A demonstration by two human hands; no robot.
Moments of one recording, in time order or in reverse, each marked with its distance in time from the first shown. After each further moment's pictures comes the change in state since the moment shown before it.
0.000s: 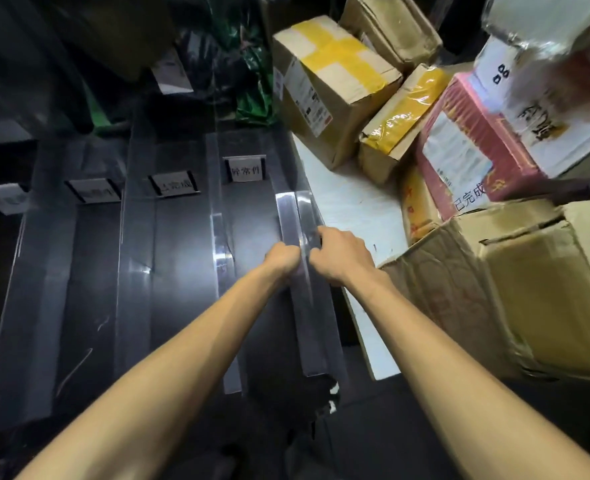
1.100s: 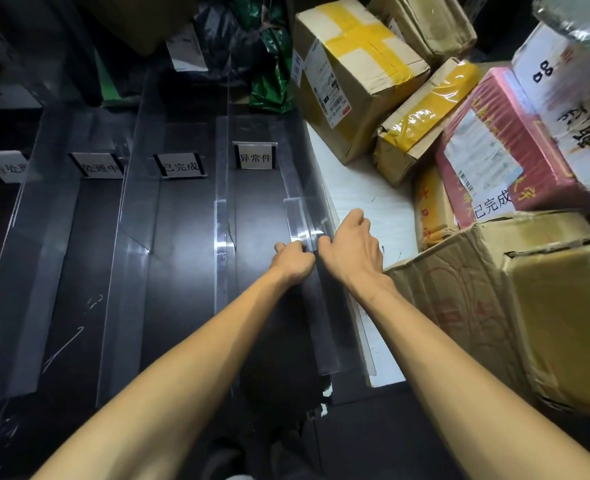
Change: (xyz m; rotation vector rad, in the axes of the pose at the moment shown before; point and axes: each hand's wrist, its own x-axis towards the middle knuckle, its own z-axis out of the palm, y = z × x) left_hand 0.018 -0.019 0.018 0.259 0.028 0.128; right_hand 0.019 0.007 0.017 -0.004 0.235 0.064
